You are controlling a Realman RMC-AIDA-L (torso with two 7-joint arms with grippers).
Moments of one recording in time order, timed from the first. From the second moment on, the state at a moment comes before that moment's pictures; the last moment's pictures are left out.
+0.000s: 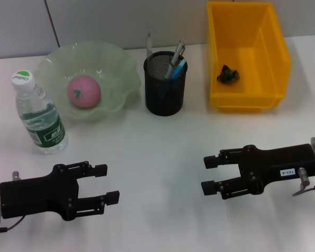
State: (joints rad) left arm -0.47 -2.04 0.78 0.45 1.97 1.62 -1.21; right arm 0.51 1.98 -0.91 -0.51 -1.92 -1.66 1.48
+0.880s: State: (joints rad) left arm -0.48 -2.02 0.78 0.47 2.00 1.65 -1.23; right arm 0.53 2.00 -0.91 -0.51 -1.93 -1.64 1.49
